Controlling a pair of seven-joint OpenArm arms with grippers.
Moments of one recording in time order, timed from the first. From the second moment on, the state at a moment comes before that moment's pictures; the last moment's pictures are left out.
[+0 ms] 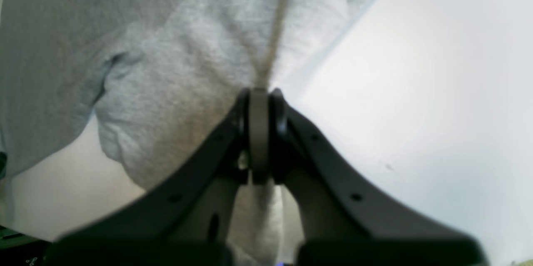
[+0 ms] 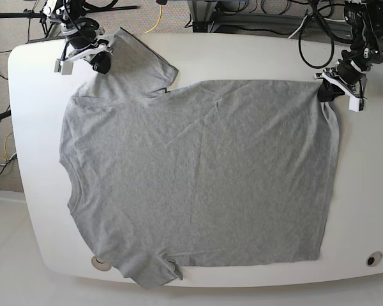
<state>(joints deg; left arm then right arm) 21.0 -19.5 -26.0 85.7 -39.2 -30.5 39.6 -32.8 2.5 30.0 96.8 43.8 23.4 -39.3</state>
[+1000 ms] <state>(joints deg) 33.9 -16.6 -31.7 102.0 -38.1 -32.6 42.7 -42.2 2.3 34.6 108.5 42.5 23.6 -41.6</state>
